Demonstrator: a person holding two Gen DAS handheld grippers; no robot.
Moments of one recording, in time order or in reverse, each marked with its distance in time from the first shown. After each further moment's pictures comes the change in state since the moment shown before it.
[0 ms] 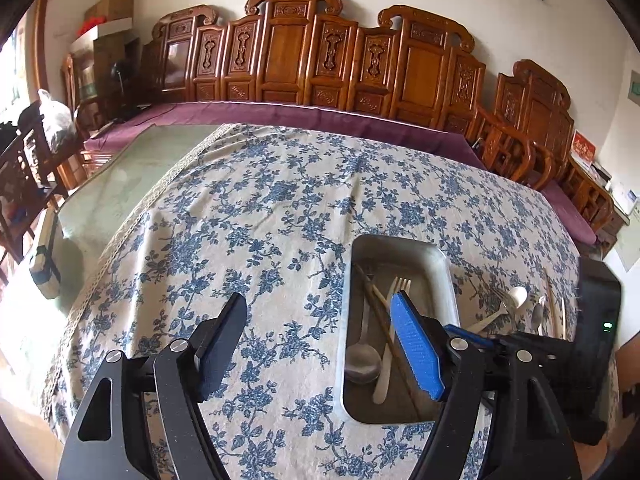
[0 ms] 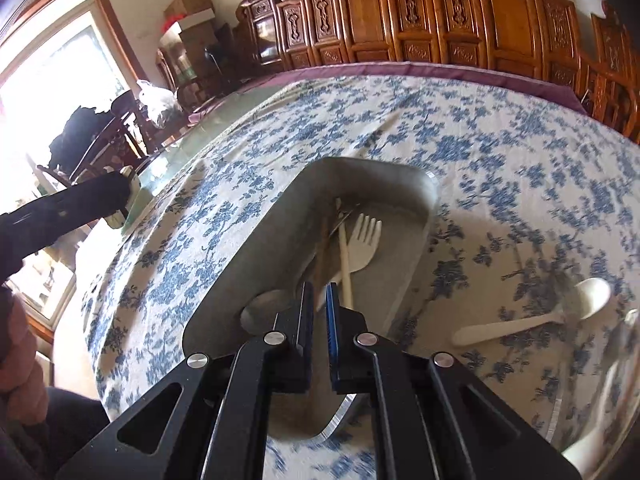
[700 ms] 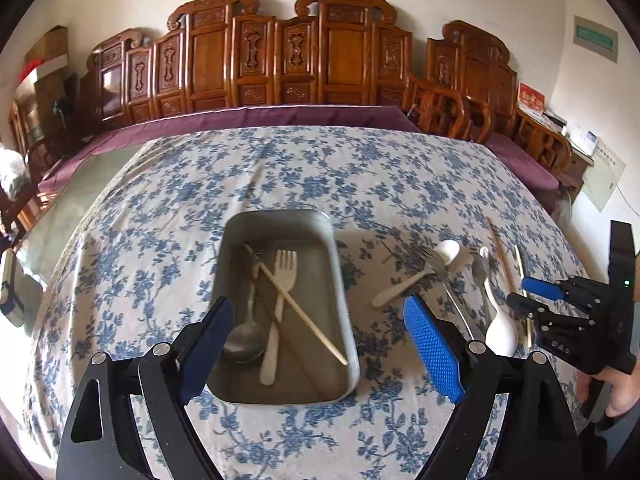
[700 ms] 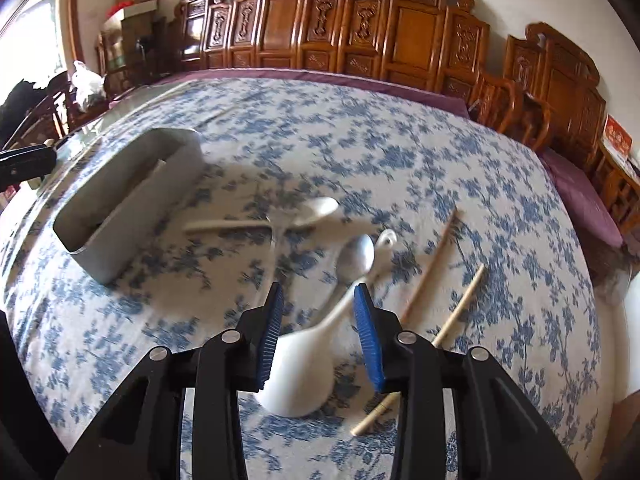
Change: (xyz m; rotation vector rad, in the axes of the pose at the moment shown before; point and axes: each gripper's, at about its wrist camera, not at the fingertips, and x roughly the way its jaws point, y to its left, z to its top) left arm 0.000 -0.106 -0.034 0.186 0.014 -0.118; right arm -0.105 -0.148 -0.081 -0.030 -0.010 -0.357
